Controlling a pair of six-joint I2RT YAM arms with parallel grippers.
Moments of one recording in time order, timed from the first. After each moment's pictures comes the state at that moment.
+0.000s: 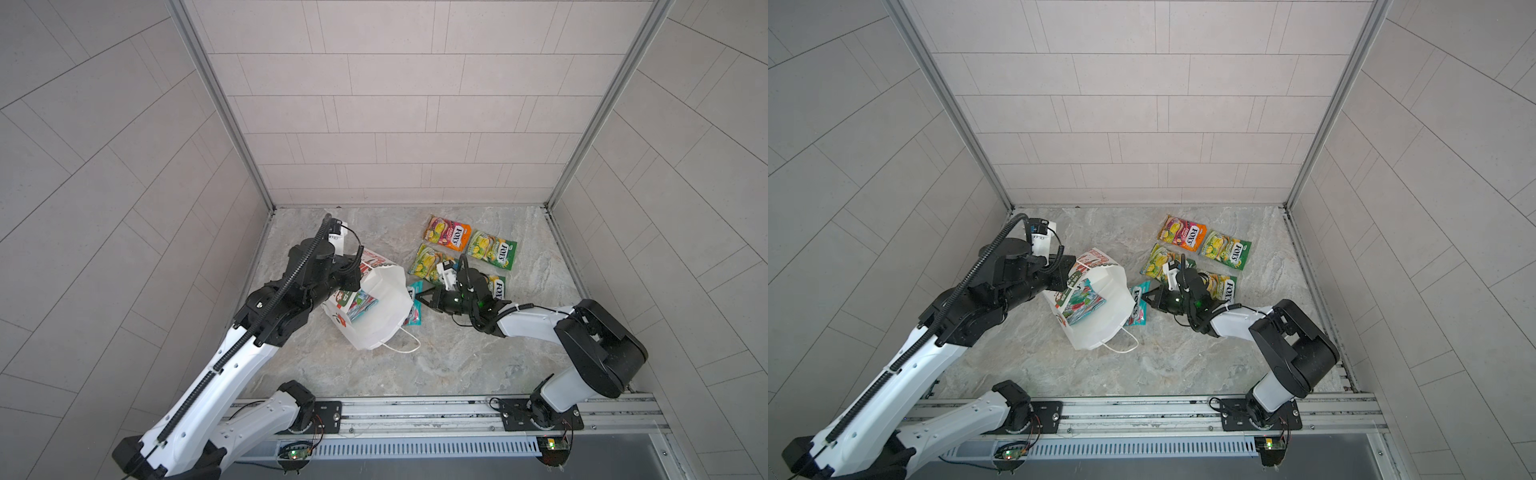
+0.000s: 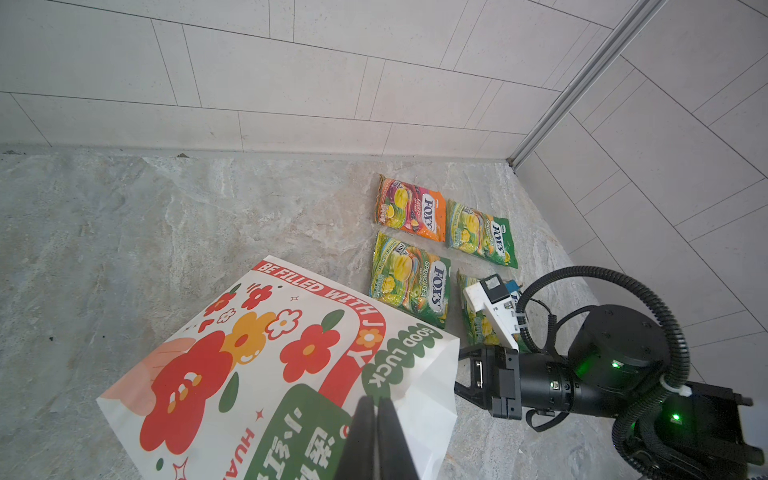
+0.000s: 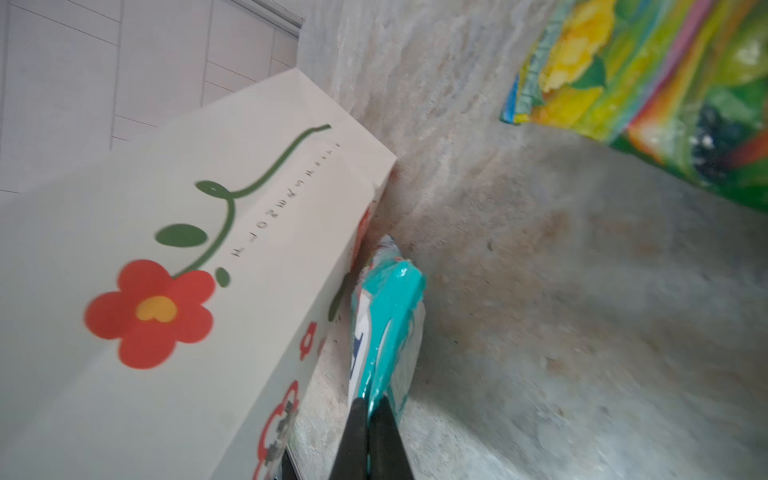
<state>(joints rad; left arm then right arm) -0.57 0.95 1.21 -0.76 -0.10 -0.38 0.58 1.54 0.59 0.43 -0.42 0.94</state>
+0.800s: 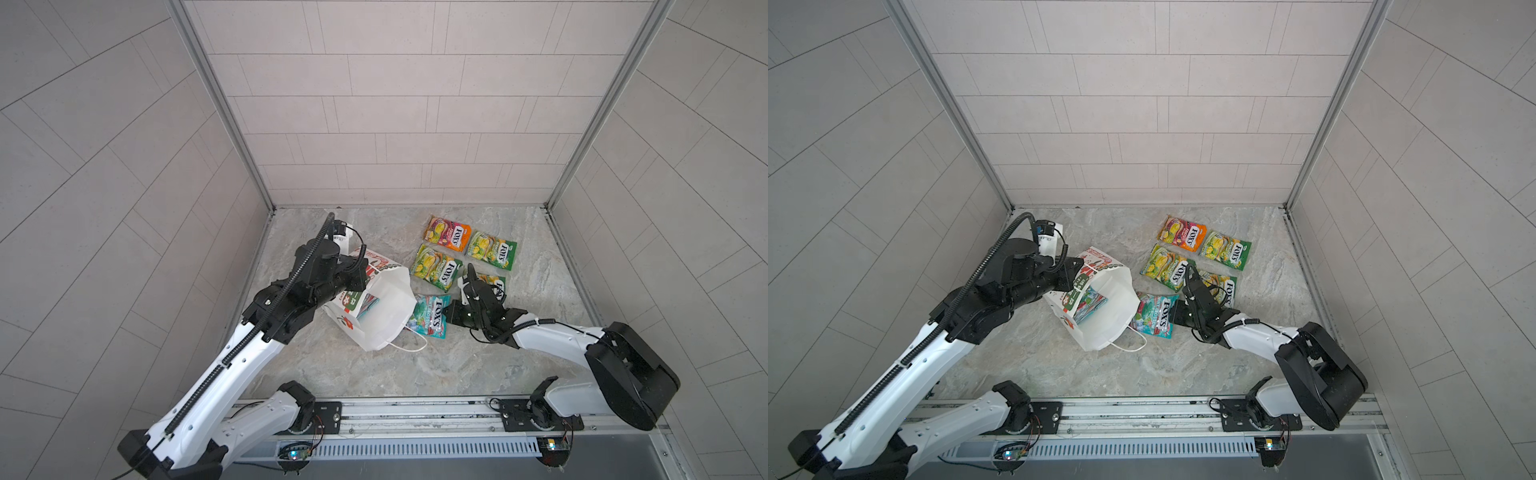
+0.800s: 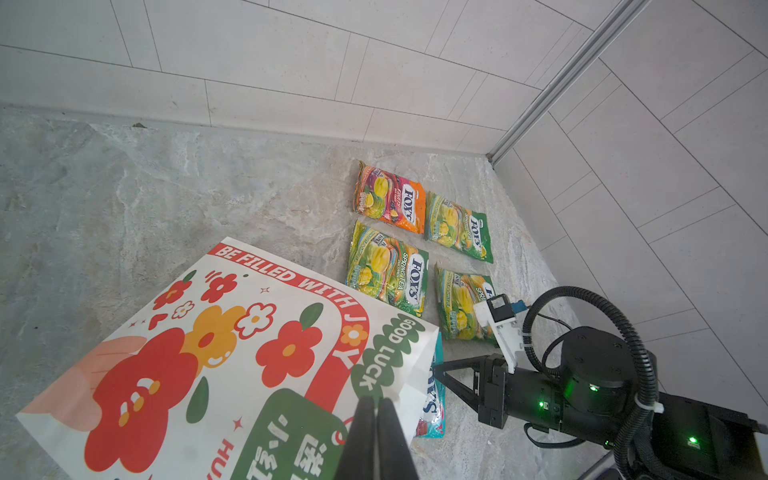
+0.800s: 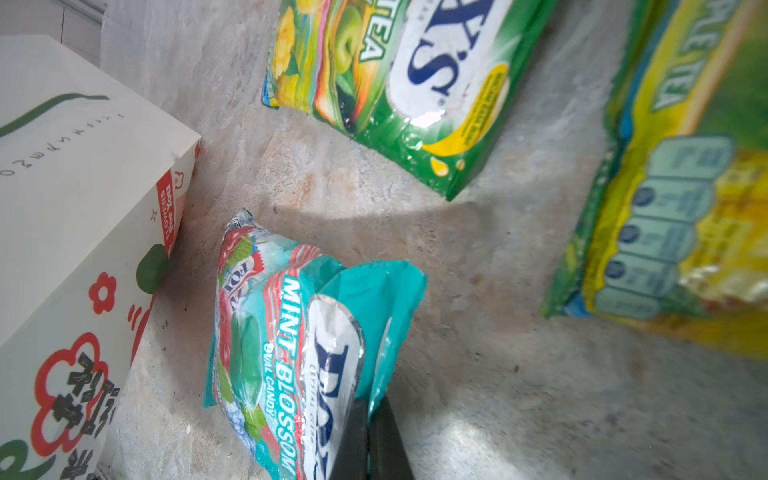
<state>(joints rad) -0.57 0.97 1.17 -0.71 -0.02 -0.46 0.57 1.35 0.52 0.06 -0.10 0.81</state>
